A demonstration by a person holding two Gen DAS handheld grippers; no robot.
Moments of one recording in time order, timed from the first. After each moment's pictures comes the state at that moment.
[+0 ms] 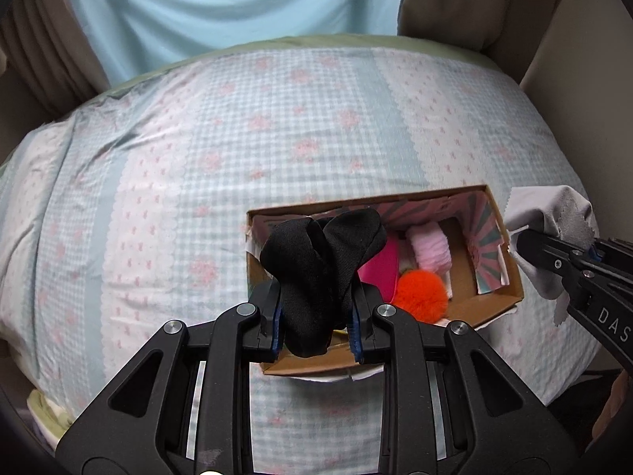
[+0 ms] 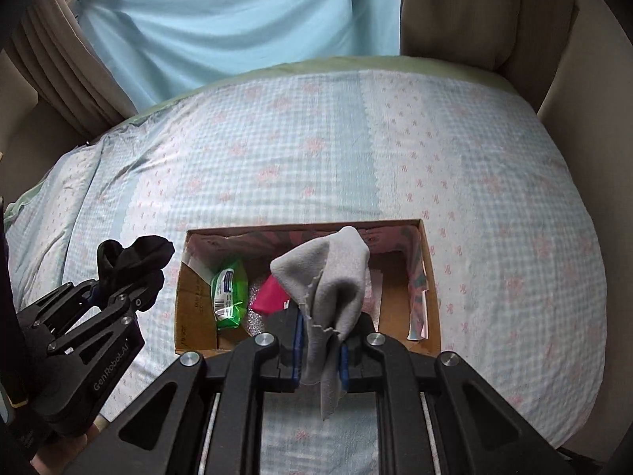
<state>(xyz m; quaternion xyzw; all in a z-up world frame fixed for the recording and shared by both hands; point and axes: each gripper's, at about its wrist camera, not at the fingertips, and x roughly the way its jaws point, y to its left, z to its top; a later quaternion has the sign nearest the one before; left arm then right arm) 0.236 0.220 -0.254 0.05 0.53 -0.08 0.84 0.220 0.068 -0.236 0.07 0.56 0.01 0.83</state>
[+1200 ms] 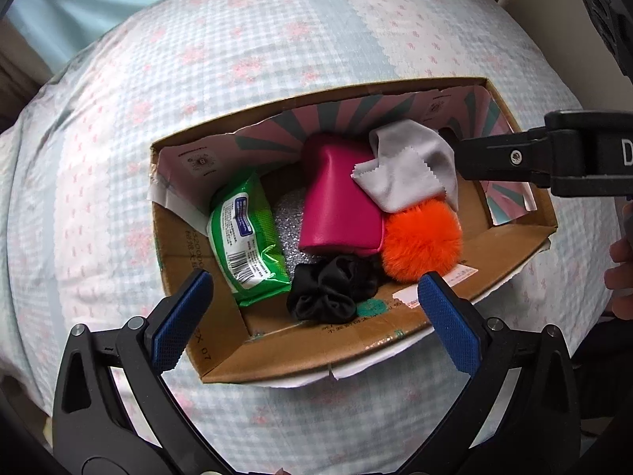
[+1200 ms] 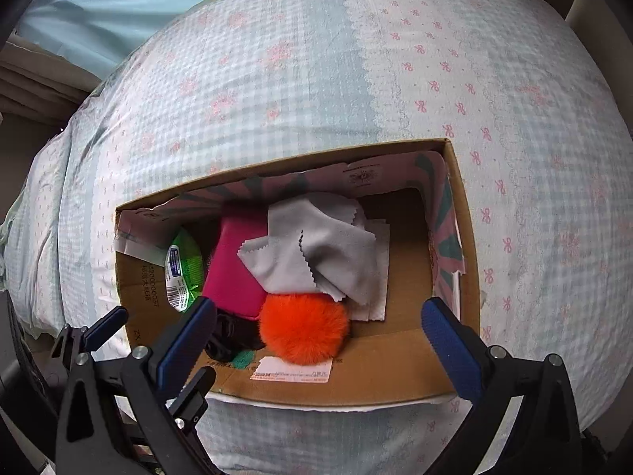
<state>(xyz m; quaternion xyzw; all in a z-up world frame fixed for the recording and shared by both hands) 0.236 0.190 -0.353 0.09 0.61 -0.14 0.78 0.268 0.029 -0.339 0.13 0.66 0.02 0.74</state>
